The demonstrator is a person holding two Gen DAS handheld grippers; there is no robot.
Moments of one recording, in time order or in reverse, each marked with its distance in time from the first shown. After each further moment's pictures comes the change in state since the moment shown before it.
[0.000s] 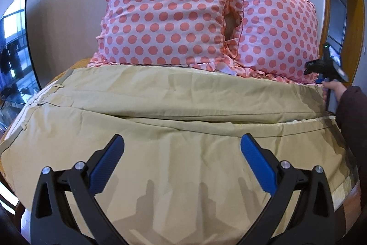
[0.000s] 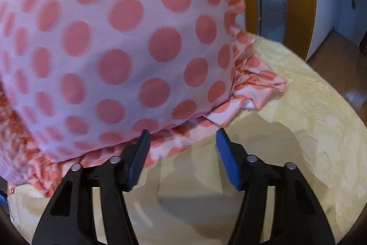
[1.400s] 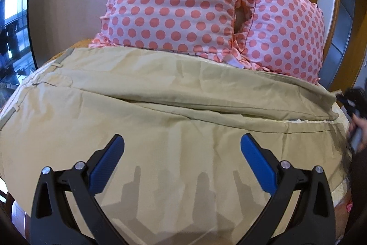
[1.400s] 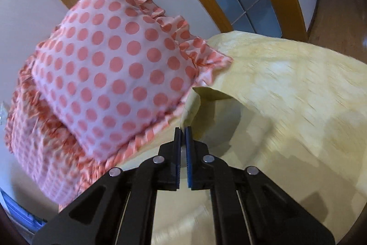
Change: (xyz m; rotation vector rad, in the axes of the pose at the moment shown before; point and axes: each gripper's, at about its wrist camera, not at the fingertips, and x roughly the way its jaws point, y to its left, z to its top) left arm 0.006 0.026 -0.010 -0.088 0.053 -0.034; right arm -0.086 -0.133 -0.078 0.321 -0.168 0.279
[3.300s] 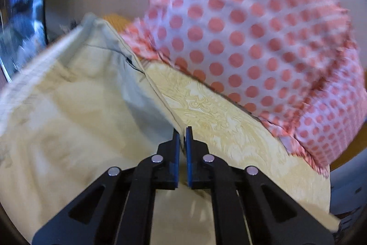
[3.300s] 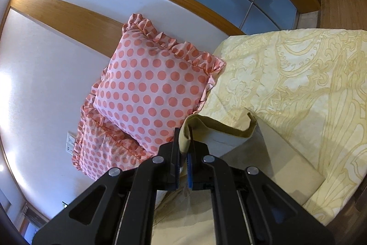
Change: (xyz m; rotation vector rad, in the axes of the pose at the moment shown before) left arm 0.089 0.162 0.142 -0.366 0.108 0.017; right arm -0.138 -0.091 -0.017 0.232 -0.036 0.366
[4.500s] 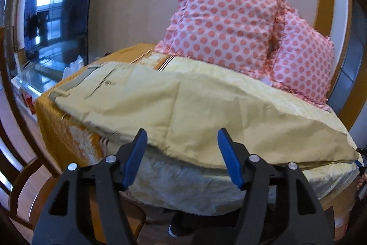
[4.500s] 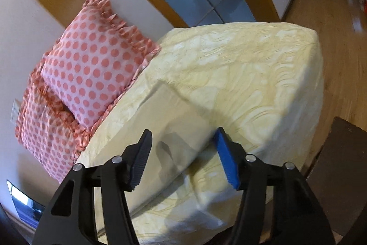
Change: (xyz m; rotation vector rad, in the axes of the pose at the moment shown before) left arm -0.200 0.055 -0.231 0.237 -0.249 0.047; right arm -0.043 -0.044 -0.049 -0.174 0.023 -0.373
